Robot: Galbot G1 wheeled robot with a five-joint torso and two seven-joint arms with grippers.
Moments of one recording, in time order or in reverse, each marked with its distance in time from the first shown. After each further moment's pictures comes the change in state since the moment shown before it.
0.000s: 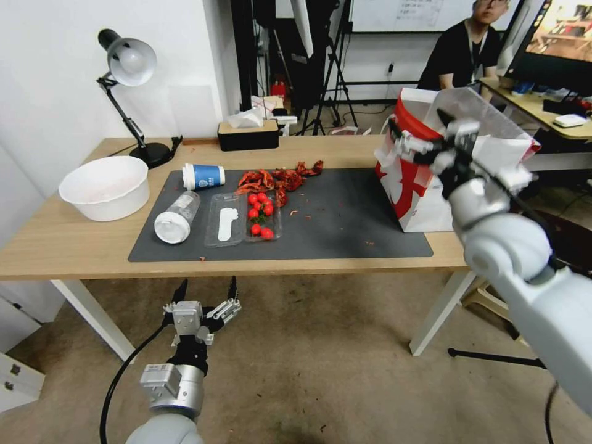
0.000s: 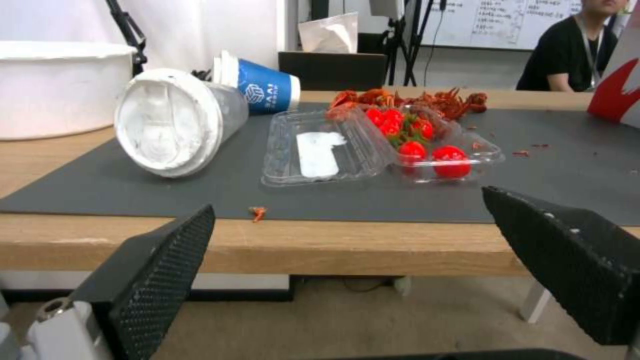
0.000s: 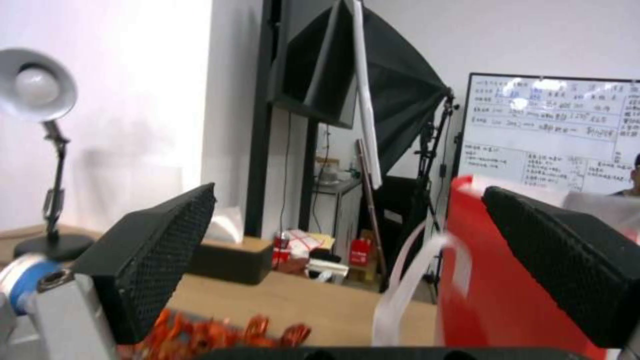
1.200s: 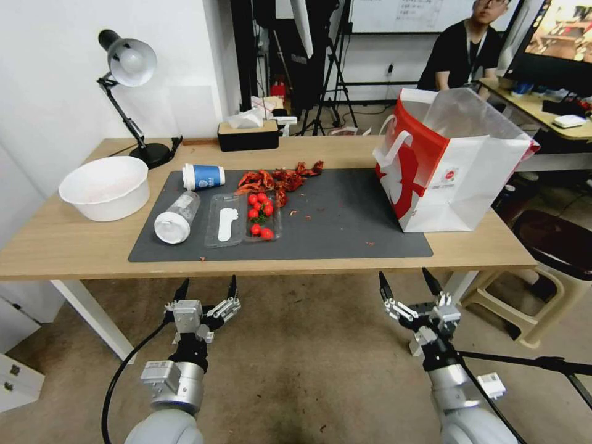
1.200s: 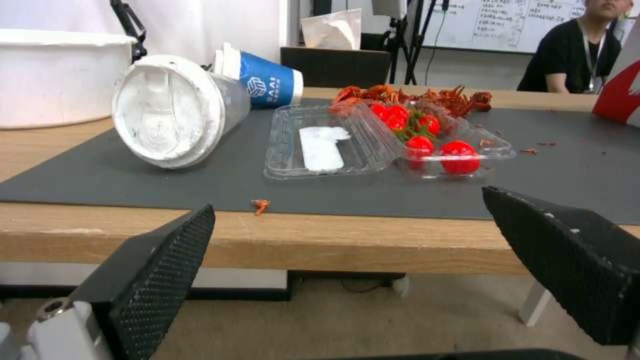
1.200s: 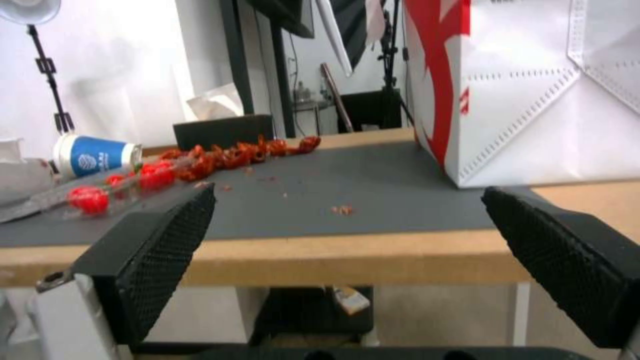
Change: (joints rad) left arm -0.021 0.010 -0.008 0.033 -0.031 -0.013 0.010; right arm -0.646 0.335 0.111 -0.038 -0.240 0.394 -0.110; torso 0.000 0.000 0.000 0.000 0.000
